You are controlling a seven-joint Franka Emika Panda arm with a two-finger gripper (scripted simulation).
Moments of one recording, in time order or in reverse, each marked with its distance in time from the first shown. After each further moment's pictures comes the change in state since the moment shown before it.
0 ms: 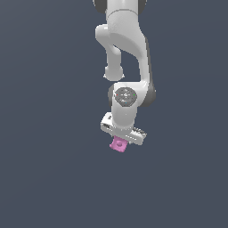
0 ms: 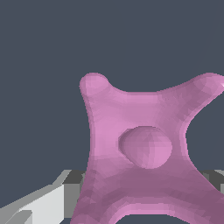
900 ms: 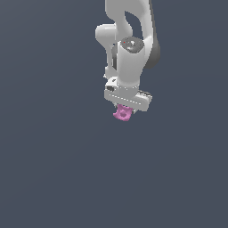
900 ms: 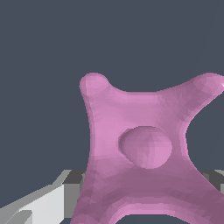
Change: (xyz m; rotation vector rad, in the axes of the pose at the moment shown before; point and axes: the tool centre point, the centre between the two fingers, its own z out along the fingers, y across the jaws) arm -0.102 0.026 -0.106 0.001 0.001 0.000
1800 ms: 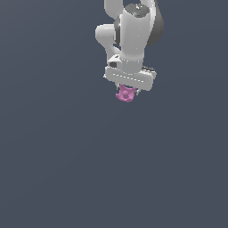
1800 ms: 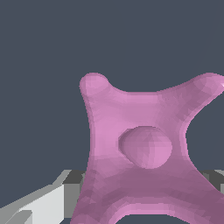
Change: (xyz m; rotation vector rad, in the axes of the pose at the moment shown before) arm -0.058 0.013 -0.065 -0.001 0.001 0.000
